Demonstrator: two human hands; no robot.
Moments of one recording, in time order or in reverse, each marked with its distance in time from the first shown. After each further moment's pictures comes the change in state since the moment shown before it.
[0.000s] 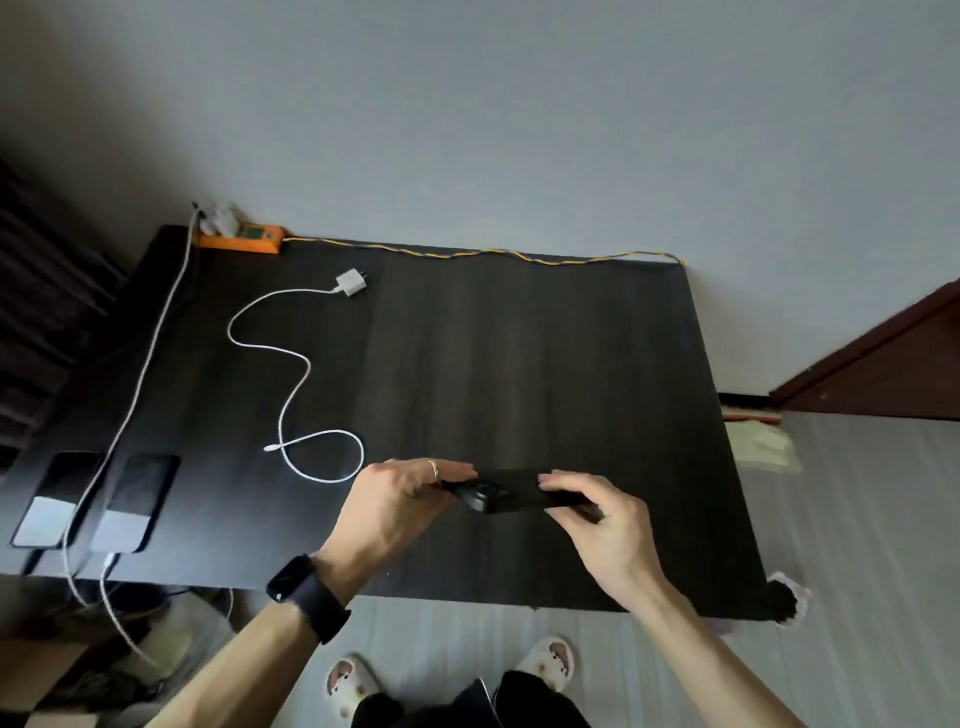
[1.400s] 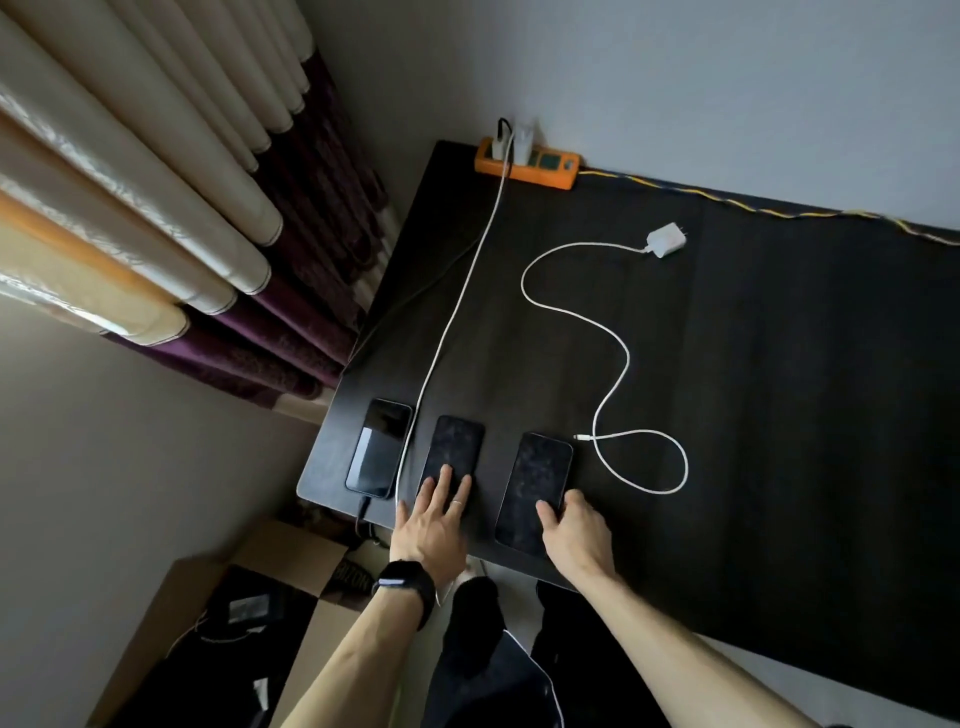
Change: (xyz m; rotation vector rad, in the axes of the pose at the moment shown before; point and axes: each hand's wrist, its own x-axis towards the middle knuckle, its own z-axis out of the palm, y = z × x) left_hand -0.152 -0.363 -0.198 0.531 -0.634 -0.750; right_hand 0.061 -0.099 0.490 -0.476 -0.427 0.555
